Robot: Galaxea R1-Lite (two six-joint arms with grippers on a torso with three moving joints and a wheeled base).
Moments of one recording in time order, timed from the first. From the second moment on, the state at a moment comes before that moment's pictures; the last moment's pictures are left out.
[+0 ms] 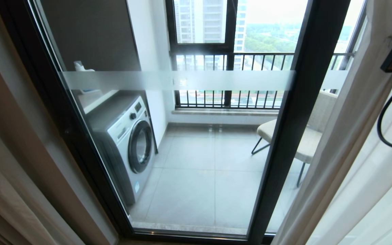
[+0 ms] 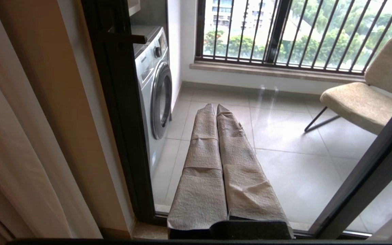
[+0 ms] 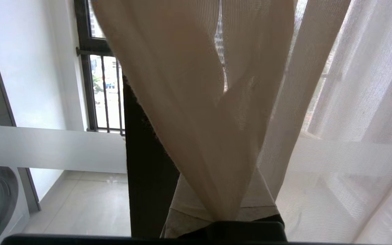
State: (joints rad) left arm 0.00 0.00 0.00 -0.05 0.04 -0.06; right arm -0.09 1.52 -1.03 -0.80 0.00 -0.08
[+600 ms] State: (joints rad) left arm 0.00 0.00 0.00 -0.05 0.04 -0.06; right arm -0.09 1.52 -1.02 -0.81 0.00 -0.09
